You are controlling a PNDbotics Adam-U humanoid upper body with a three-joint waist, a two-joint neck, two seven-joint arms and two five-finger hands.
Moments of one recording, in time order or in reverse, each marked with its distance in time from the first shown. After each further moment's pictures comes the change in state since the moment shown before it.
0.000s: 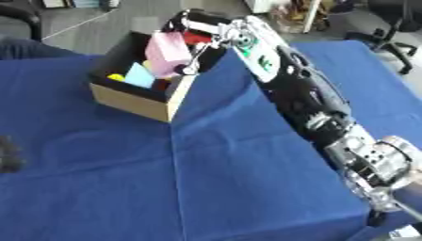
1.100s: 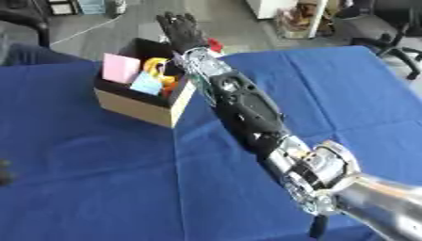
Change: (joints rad) left arm -0.022 -0.008 -0.018 0.000 0.010 0.002 -0.019; right arm -0.043 0.126 -0.138 0.201 0.628 0.443 -0.485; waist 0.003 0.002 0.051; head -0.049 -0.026
